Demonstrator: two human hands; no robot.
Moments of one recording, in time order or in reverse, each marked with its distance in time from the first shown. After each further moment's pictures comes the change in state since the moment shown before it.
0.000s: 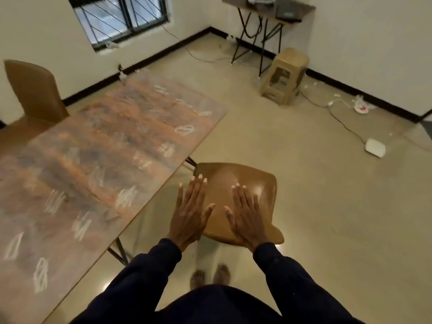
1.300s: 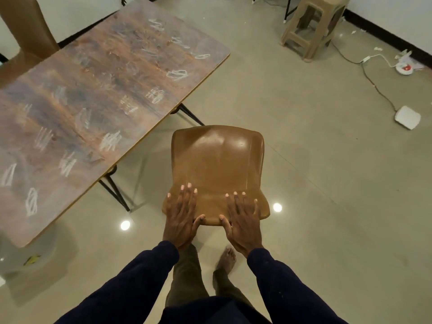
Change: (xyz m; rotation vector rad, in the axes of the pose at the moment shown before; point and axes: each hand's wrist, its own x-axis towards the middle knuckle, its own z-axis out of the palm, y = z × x) left_hand -0.144 0.104 0.107 0.053 -0.199 -0.214; right_hand -0.134 0.109 0.079 -0.046 -0.199 -0.040
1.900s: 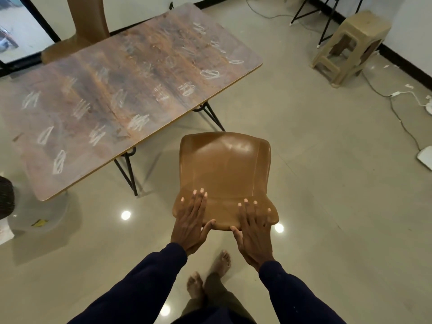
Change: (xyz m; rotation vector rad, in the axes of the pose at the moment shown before) left_hand -0.060 0.036 0.009 -0.073 0.008 -0.108; right_hand -0.048 0.026 0.002 -0.067 0.056 -0.187
